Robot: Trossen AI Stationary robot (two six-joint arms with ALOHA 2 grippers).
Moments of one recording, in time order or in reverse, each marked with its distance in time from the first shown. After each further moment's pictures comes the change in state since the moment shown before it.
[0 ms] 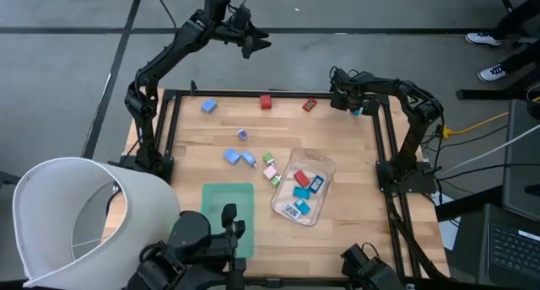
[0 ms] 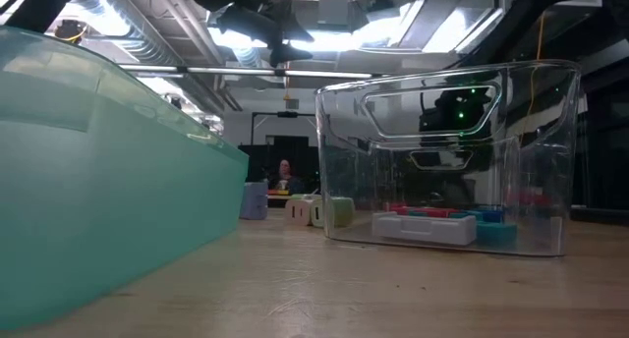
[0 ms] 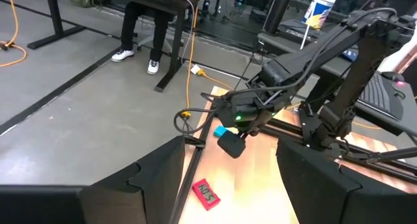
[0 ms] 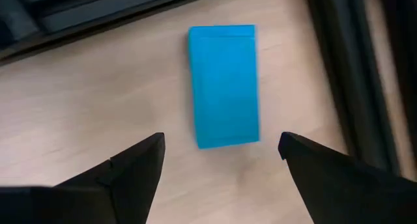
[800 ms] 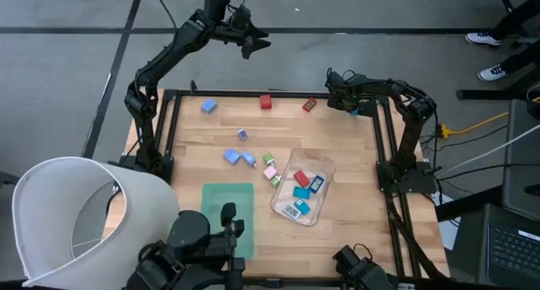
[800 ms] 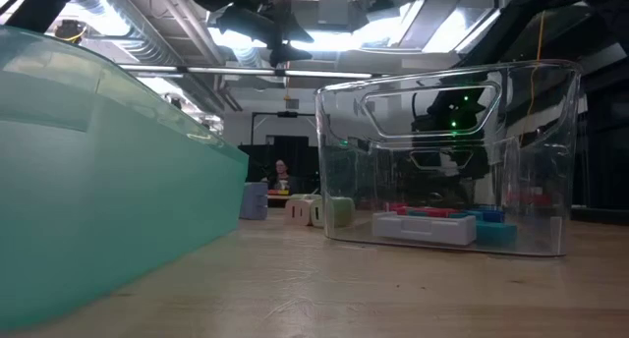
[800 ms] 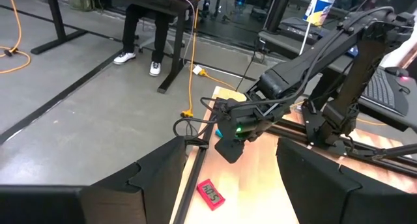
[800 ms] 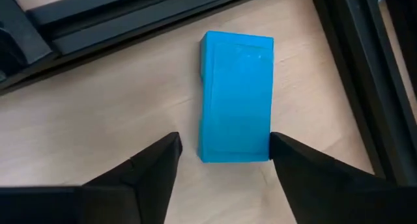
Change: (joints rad) left arm 0.001 0.000 0.000 0.000 -0.003 0.030; right arm 0.047 0.070 0.010 0.061 0.061 0.084
